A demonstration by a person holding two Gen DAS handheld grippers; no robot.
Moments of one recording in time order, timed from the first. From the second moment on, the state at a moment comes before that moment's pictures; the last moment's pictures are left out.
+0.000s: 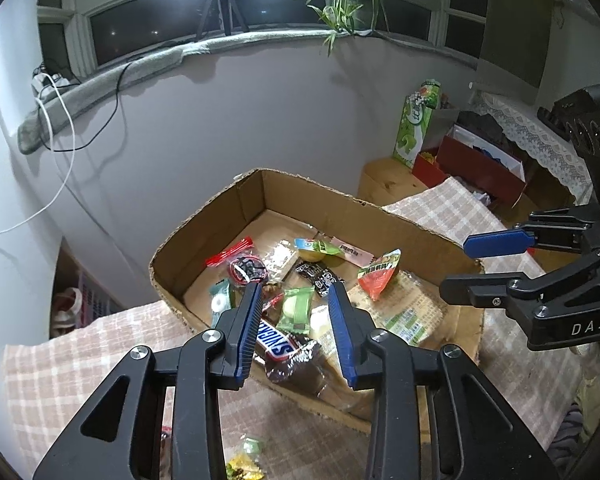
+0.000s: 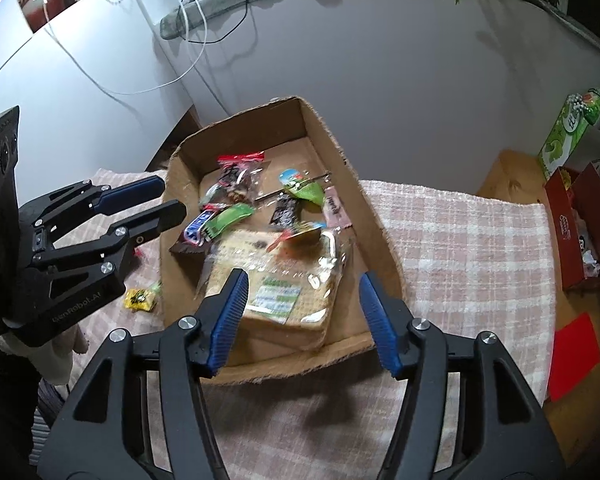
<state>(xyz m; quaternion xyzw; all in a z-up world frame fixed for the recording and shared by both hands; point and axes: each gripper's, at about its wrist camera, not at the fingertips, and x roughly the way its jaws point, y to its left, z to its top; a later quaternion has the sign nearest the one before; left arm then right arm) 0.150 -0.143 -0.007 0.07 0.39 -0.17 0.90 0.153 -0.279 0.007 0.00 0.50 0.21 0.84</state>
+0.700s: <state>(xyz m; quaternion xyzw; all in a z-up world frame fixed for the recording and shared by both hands) 0.010 -0.022 0.034 0.00 0.37 -0.07 0.93 -0.002 -0.224 0.031 -0.01 0.46 0.26 0.85</state>
